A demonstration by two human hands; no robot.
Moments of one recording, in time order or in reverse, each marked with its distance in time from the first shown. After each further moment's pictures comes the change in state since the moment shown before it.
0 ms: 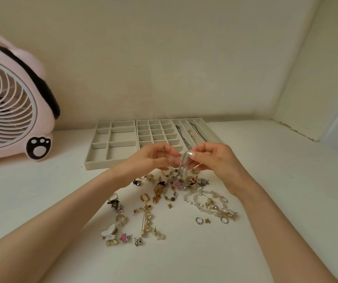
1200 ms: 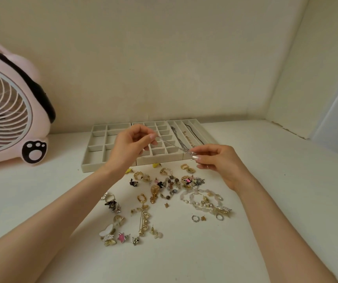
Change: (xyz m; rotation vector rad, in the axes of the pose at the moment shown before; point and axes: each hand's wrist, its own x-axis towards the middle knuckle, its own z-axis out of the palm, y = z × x) left_hand 0.004 0.005 -0.015 -0.073 0.501 0.165; right_hand 0.009 0.014 -0.017 0.139 0.122 0.116
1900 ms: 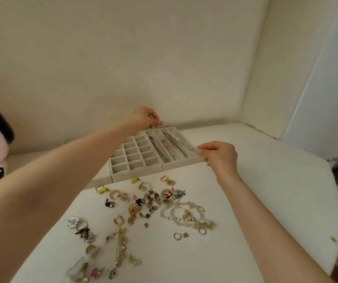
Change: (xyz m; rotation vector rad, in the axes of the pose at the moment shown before) left_hand 0.172 -0.012 0.067 0.426 -0.258 -0.090; right_hand 0.034 0.007 -0.034 -0.200 0.589 -0.050
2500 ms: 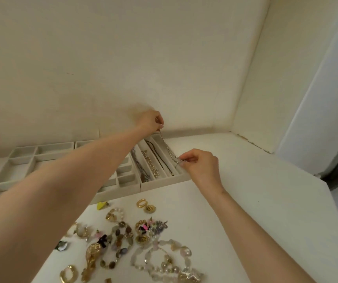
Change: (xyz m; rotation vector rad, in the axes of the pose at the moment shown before) left_hand 0.106 -0.020 0.077 0.032 0.082 0.111; right_hand 0.055 0.026 0.023 -0.248 -0.111 -0.214
